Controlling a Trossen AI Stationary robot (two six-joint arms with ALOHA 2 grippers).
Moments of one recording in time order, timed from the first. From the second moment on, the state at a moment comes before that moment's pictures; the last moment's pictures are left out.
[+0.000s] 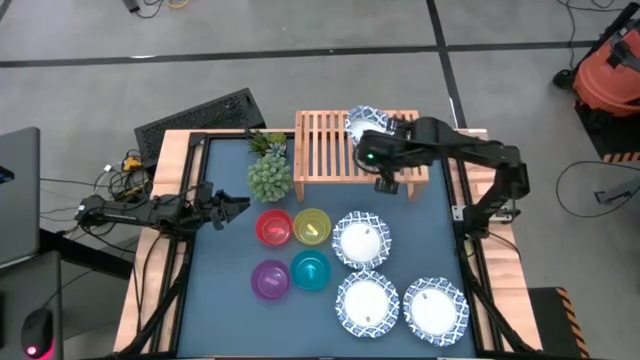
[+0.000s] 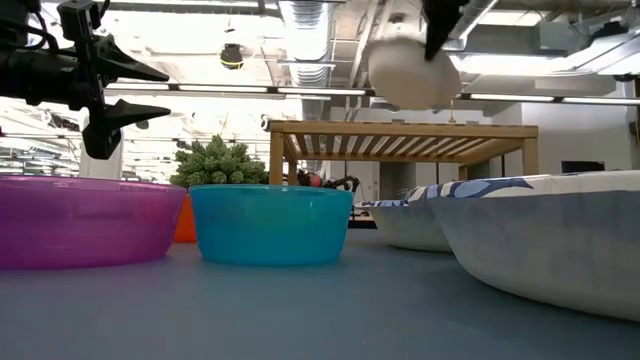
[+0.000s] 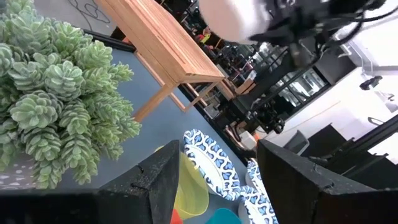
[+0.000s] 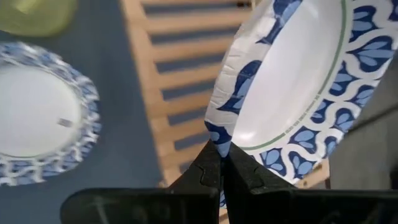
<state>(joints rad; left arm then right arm) -0.11 0.02 0.01 0.07 -0.40 -0.81 -0.14 1.65 1.90 -1.57 0.46 -0.03</state>
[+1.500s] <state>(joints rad) -0.11 0.03 0.01 0.07 -0.43 -0.83 -0.26 1.61 1.63 -1.57 0.52 -0.03</state>
